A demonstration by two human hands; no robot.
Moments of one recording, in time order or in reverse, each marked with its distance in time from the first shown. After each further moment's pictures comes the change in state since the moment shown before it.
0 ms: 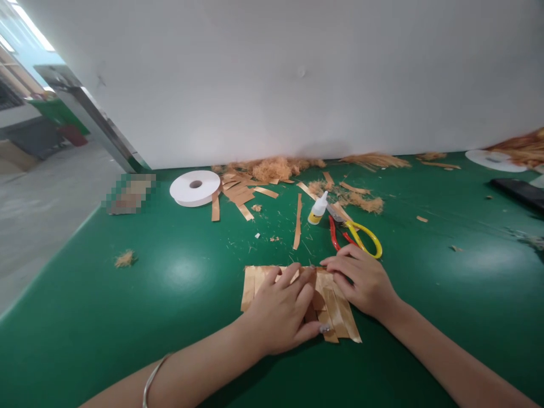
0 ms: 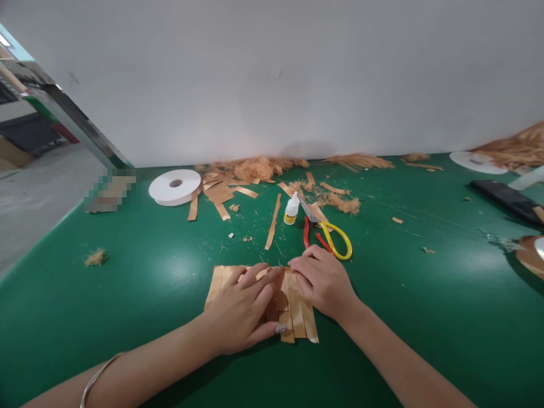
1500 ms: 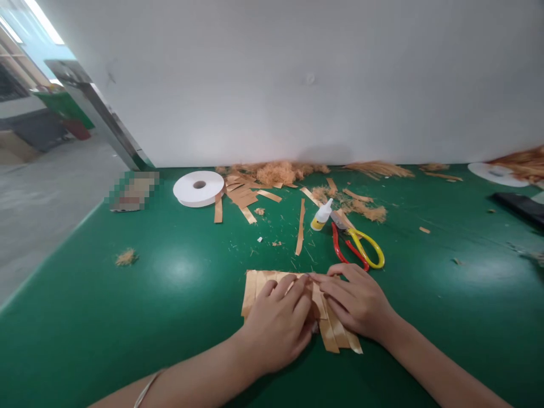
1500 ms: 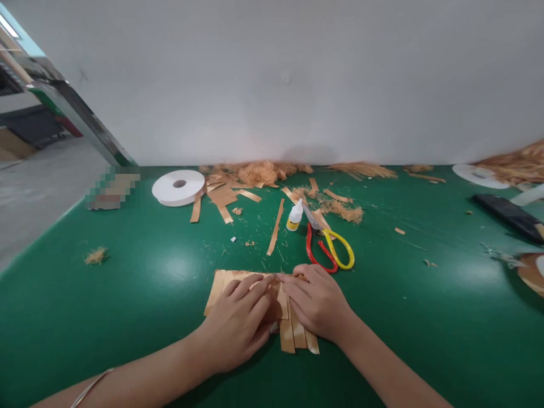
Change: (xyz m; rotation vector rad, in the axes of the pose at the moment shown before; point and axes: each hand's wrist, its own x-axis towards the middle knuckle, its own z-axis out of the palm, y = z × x) left_hand -0.009 0.007 -0.001 -0.030 0.060 -0.080; right_hand 0.003 -0.018 -0.001 -0.117 -0.092 -0.187
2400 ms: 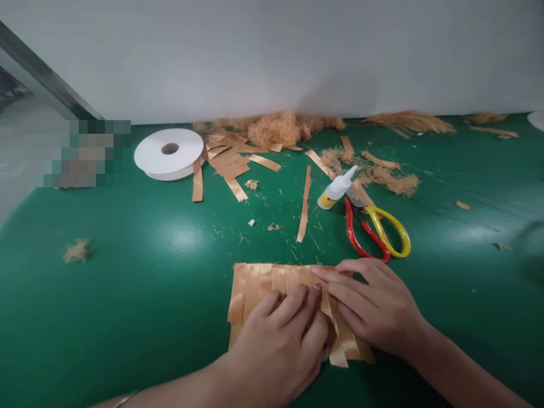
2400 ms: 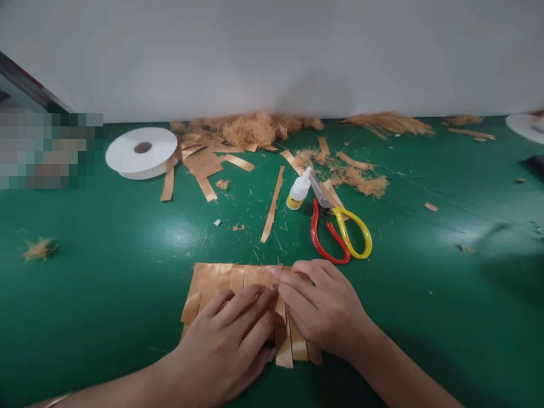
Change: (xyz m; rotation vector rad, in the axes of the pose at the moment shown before) left_hand 0.002 0.005 0.004 0.025 0.018 0.110; right_hand -0.003 0.004 0.000 0.012 -0.124 0.073
